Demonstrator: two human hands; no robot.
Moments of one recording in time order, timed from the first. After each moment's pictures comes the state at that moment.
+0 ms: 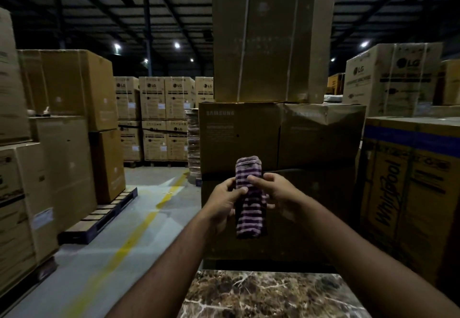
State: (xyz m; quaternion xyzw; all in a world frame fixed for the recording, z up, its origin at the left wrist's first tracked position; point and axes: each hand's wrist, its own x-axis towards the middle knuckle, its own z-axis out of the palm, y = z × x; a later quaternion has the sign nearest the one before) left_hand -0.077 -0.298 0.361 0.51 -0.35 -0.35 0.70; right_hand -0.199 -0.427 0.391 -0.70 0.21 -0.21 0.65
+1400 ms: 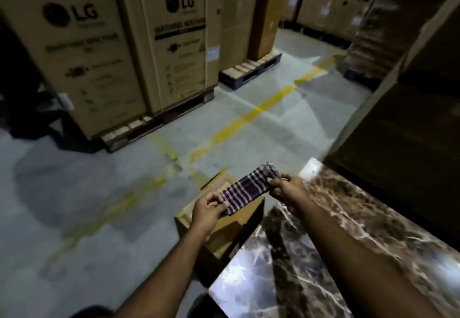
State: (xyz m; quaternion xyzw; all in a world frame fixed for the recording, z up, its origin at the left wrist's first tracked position) left_hand 0.111 0.096 -0.013 0.68 0.14 -0.09 0.71; right_hand 0.155 -0.137 0.035 -0.70 0.28 0.09 0.65
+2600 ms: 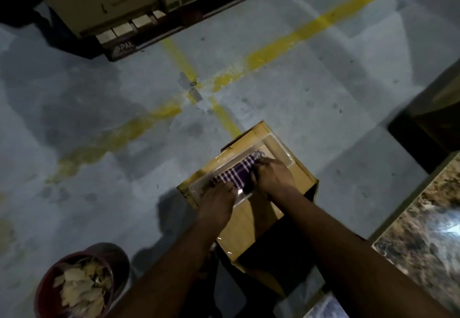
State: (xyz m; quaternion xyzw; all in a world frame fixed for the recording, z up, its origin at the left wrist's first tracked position) left_hand 0.223 0.121 -0.287 0.97 -0.09 -0.14 0.20; right_hand 0.319 -0.046 -0.262 -0.96 -0.18 0.23 -0.01
